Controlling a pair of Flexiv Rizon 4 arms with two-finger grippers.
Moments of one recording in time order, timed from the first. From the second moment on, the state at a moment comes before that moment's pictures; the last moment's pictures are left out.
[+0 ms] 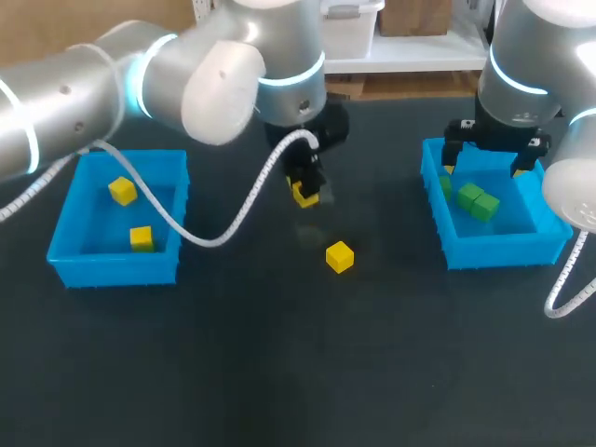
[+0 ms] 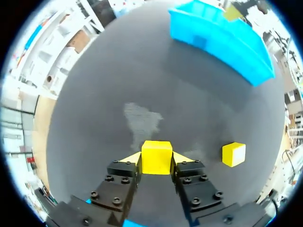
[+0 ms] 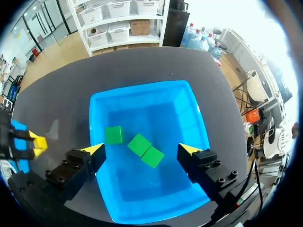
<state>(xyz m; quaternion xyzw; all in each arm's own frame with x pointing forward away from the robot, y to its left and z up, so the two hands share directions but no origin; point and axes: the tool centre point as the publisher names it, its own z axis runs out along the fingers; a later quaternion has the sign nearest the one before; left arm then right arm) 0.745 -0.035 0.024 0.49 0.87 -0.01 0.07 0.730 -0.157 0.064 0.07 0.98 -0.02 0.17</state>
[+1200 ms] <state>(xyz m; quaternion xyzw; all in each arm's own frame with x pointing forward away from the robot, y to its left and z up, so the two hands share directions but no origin) 0.700 0.225 0.073 0.23 0.97 0.05 0.06 0.730 -0.157 0.064 0.07 0.98 -0.02 0.17</state>
